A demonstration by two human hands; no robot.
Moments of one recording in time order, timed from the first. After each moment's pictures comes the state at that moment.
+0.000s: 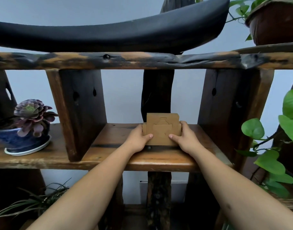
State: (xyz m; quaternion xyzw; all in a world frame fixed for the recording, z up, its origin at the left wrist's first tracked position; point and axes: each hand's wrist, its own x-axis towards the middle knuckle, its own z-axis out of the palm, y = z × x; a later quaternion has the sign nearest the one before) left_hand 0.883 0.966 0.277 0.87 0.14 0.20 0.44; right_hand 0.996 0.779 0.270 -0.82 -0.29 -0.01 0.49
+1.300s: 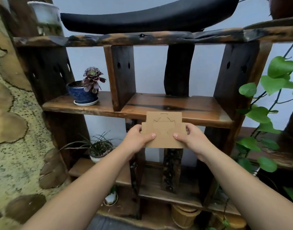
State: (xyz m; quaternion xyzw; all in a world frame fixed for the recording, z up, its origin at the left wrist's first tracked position) left_hand 0.636 0.862 0.236 0.77 0.24 0.23 0.55; right_hand 0.787 0.695 0.227 -0.72 -0.32 0.17 0.59
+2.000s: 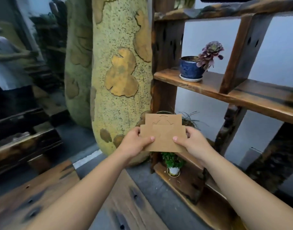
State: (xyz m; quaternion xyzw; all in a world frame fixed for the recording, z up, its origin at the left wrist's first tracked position) left_hand 0.328 0.898 0.192 0.63 0.51 0.35 0.46; right_hand 0.544 0.851 0.184 -0.64 -0.51 0.36 0.46
